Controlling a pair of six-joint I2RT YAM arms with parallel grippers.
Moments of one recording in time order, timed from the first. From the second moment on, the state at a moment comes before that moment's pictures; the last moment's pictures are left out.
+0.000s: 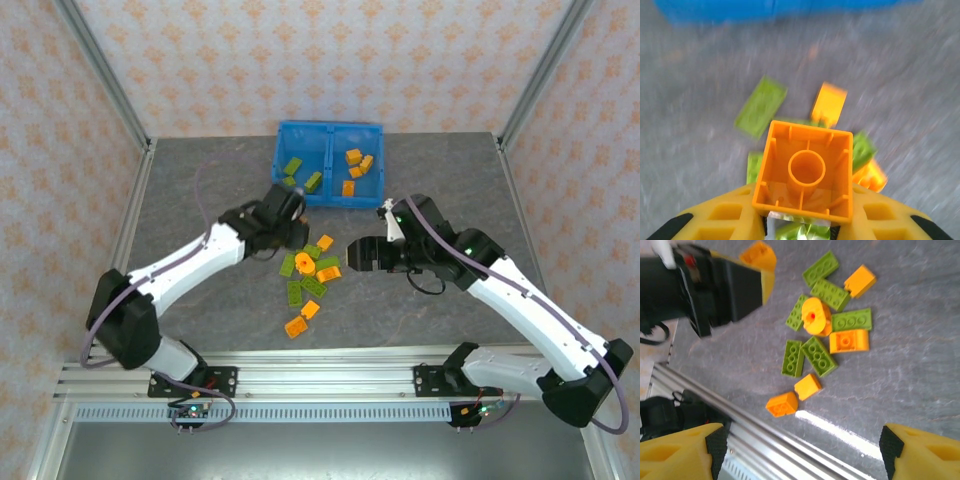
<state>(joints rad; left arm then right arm) -0.60 1.53 1.25 -0.65 -0.11 -0.44 0.71 1.08 1.18 -0.93 -0.18 0.61</state>
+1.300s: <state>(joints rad) -0.61 1.30 1.47 -0.53 0.04 -0.10 0.79 1.20 1.09 -0.87 0.05 0.68</state>
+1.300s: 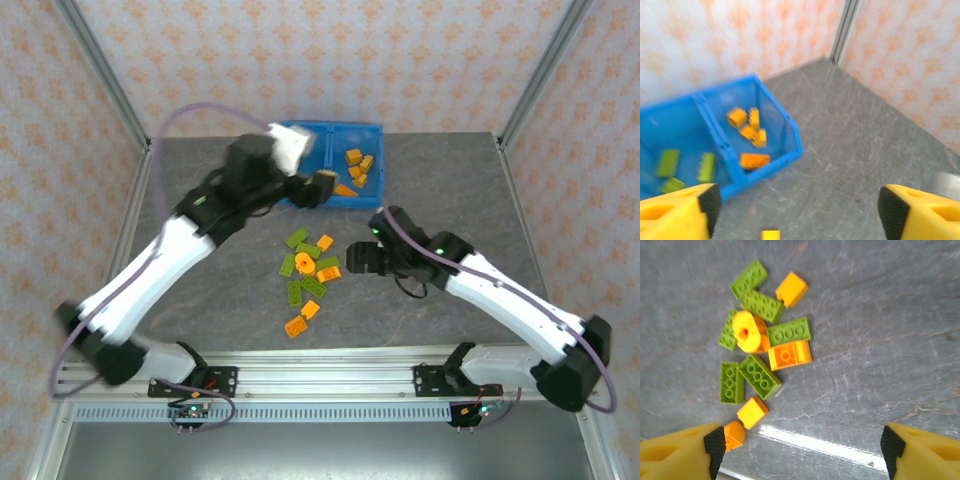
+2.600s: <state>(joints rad) -0.61 0.71 0.71 -0.69 0.19 0.49 0.83 1.94 1.31 -0.76 -0.02 0.65</state>
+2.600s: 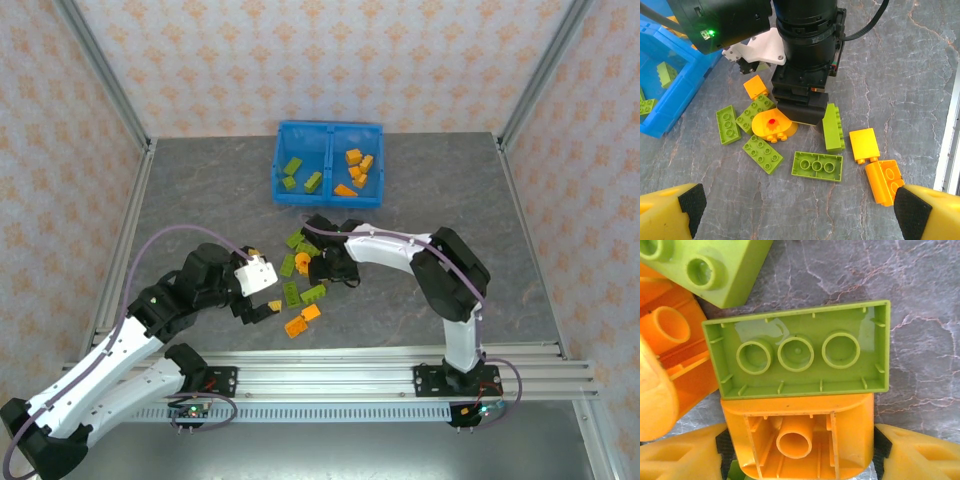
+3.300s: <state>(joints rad) -0.61 0.70 0.68 -0.65 0.25 0.51 0.84 1.83 1.28 -0.80 0.12 0.63</state>
